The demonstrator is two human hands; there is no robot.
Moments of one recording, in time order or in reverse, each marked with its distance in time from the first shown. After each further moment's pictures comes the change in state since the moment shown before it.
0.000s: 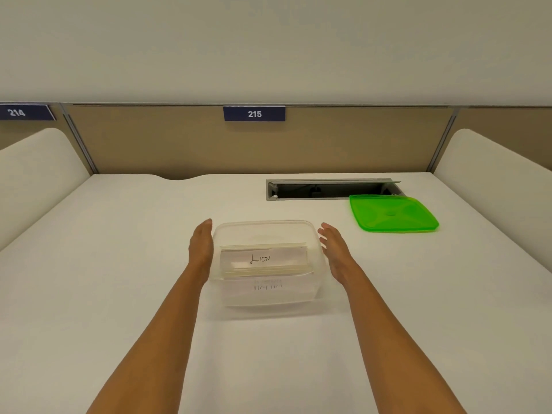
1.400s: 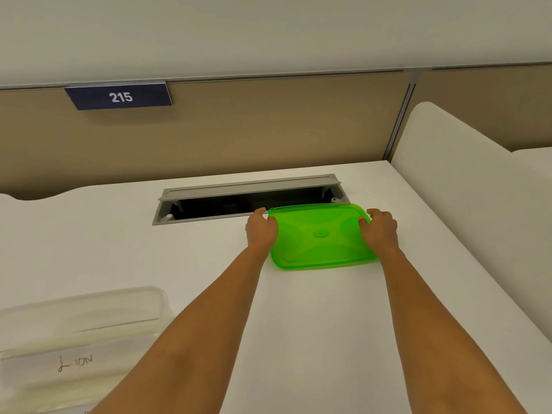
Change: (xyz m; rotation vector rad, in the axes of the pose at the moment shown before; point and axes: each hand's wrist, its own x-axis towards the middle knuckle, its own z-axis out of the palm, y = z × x) left_hand 0.054 0.013 0.428 0.368 -0.217 0.016; right_hand 0.236 -0.036 -0.296 -0.926 0.394 -0.047
